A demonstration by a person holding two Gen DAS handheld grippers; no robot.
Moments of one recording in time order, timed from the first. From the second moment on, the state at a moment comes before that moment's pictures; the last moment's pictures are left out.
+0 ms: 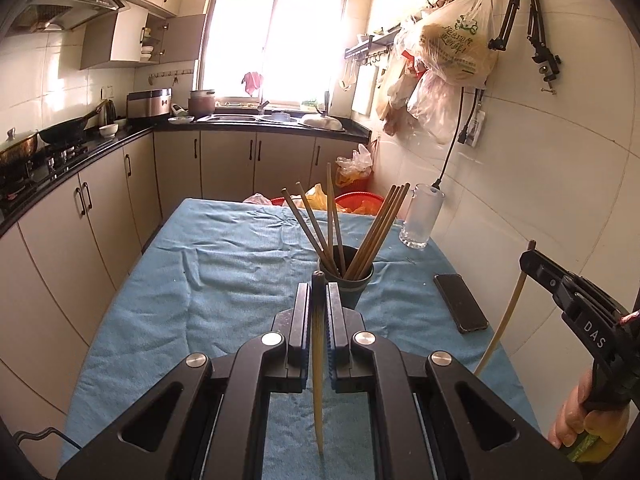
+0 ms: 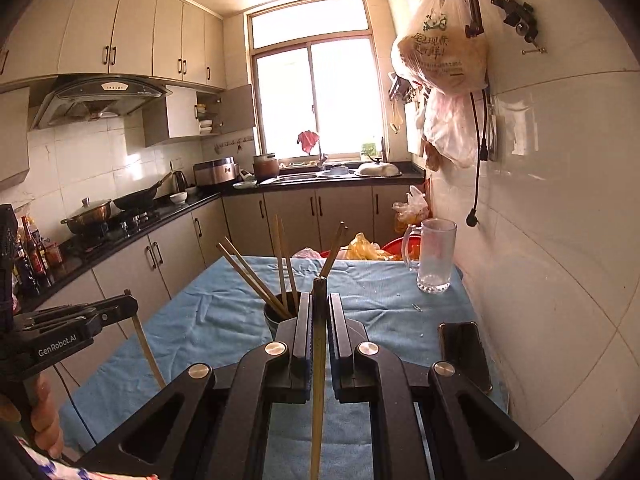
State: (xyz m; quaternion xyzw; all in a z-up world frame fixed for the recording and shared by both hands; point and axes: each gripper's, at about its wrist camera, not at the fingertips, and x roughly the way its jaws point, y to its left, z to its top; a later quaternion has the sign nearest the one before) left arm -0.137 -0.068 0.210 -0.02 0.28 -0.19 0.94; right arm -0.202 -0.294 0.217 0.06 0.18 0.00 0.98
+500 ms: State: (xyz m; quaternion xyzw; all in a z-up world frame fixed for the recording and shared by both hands) left arm -0.131 -0.081 0.222 0.01 0.27 -0.19 0.95; right arm -0.188 -0.296 0.227 0.06 0.18 0.01 0.98
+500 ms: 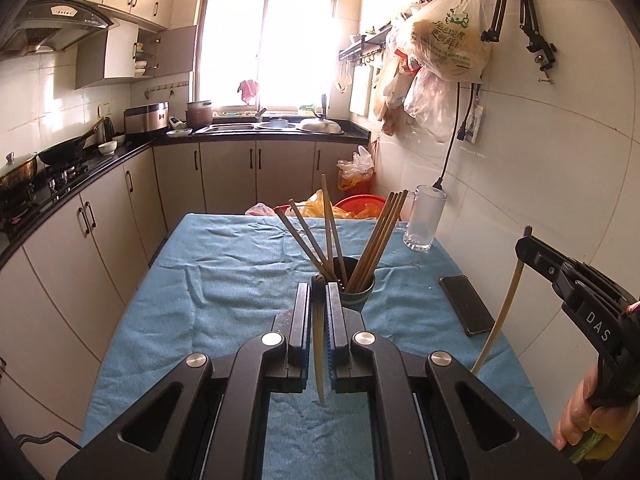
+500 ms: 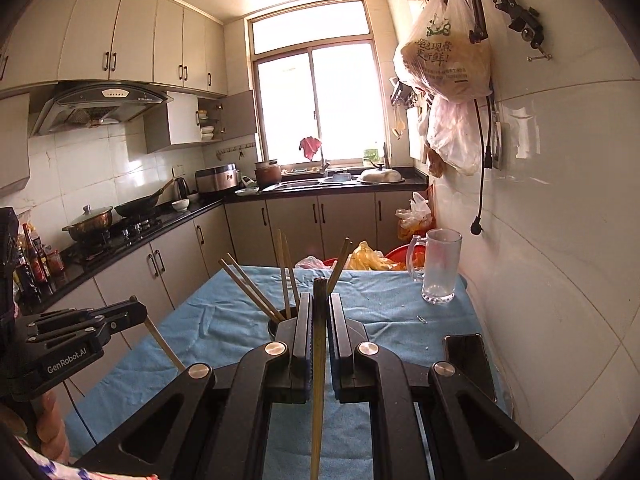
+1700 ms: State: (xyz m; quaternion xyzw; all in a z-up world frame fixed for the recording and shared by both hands) left arm -0.037 -0.097 0.330 -0.03 0.19 -0.23 0.95; right arm -0.080 -0.296 0.307 0.09 0.08 0.01 0.99
